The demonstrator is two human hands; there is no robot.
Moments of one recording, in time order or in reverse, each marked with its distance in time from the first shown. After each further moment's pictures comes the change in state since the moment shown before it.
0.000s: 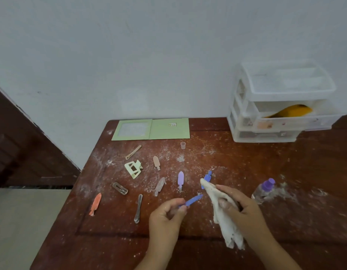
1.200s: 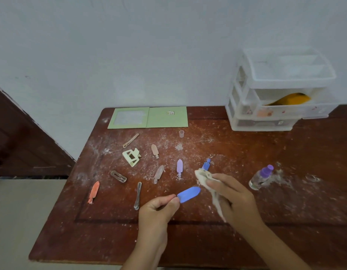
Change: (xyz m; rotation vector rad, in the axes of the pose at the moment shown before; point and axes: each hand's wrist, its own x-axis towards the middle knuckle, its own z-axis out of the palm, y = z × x) left_hand -0.006 0.002 -0.019 -0.284 0.065 -0.191; right_hand 0.003 0.006 0.017 -0.478 0.120 -0.688
